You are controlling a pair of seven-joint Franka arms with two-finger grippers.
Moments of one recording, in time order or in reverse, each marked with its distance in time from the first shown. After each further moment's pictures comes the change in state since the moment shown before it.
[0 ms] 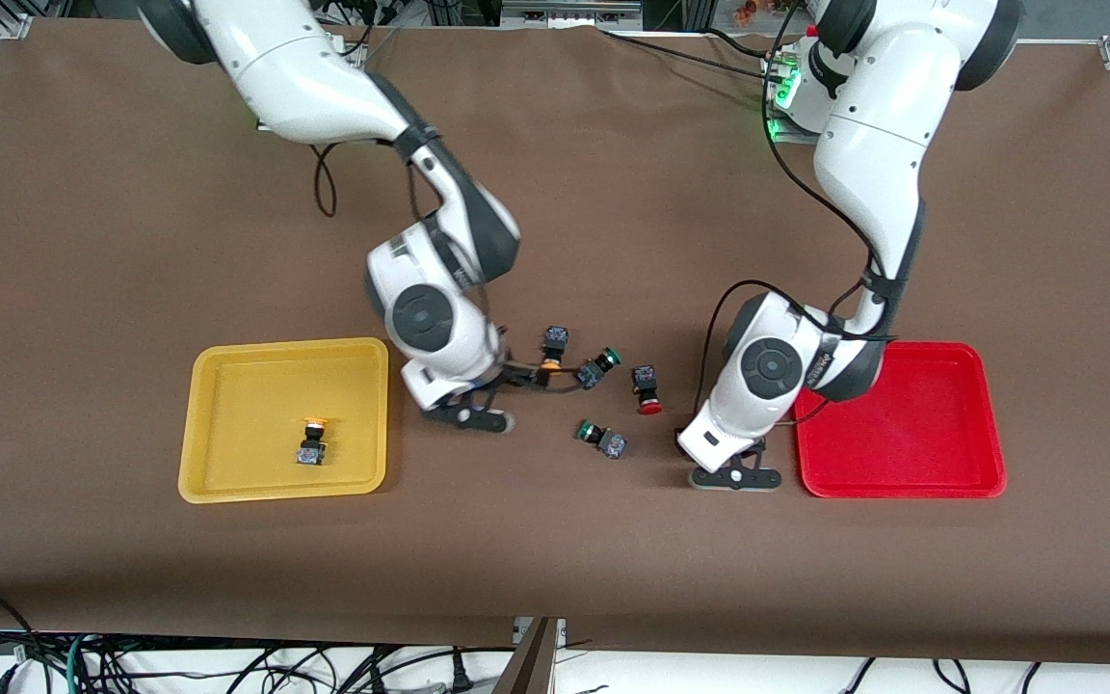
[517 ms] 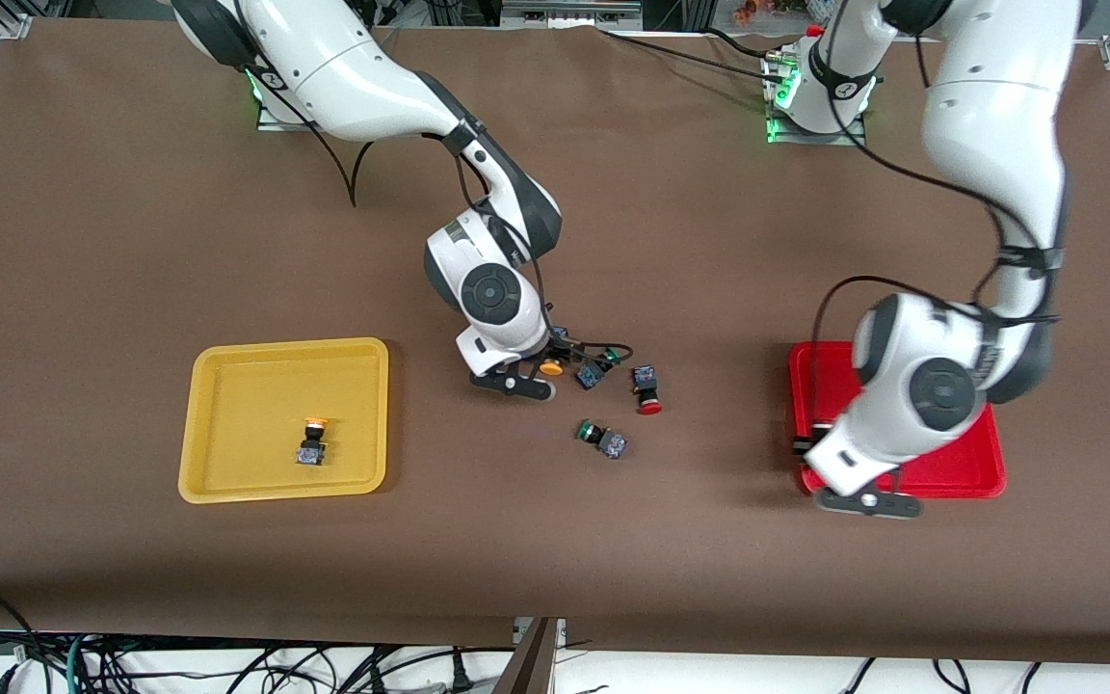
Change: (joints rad) left arm 0.258 -0.149 -0.033 0.009 0.000 -0.247 0.380; right arm 0.077 0.027 0.000 -0.108 0.001 0.100 0.062
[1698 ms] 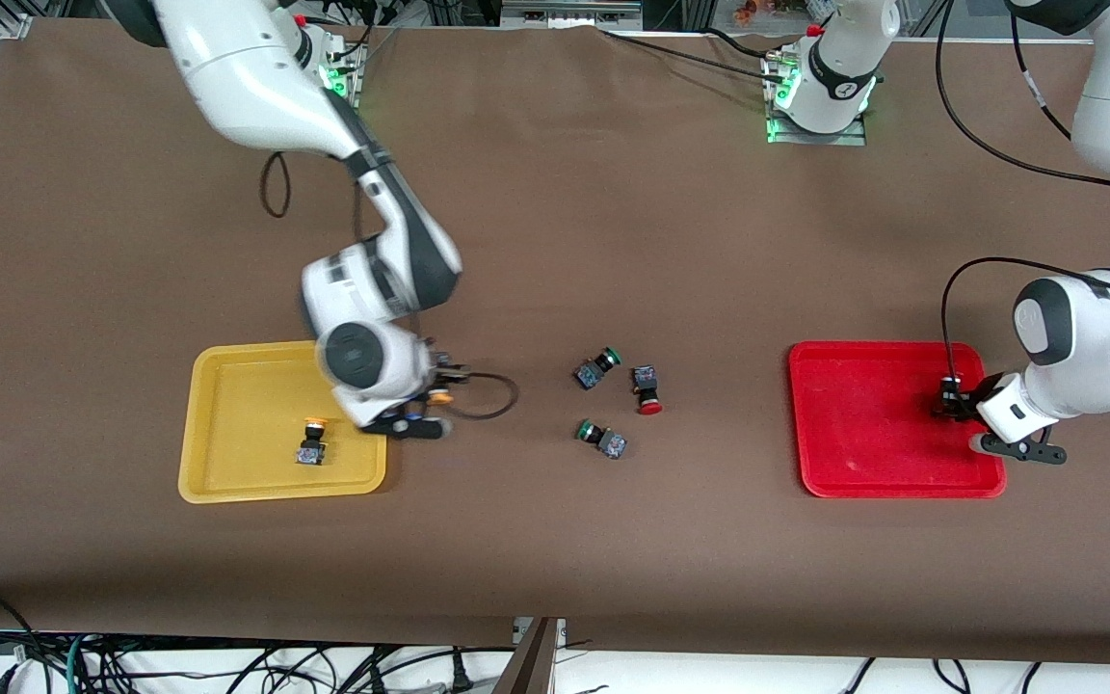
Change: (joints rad) left arm 0.441 -0.031 -0.105 -0.345 0.000 0.211 0.353; right arm -0.235 -0.126 -0.119 -0.021 -0.006 -0.301 -0.515
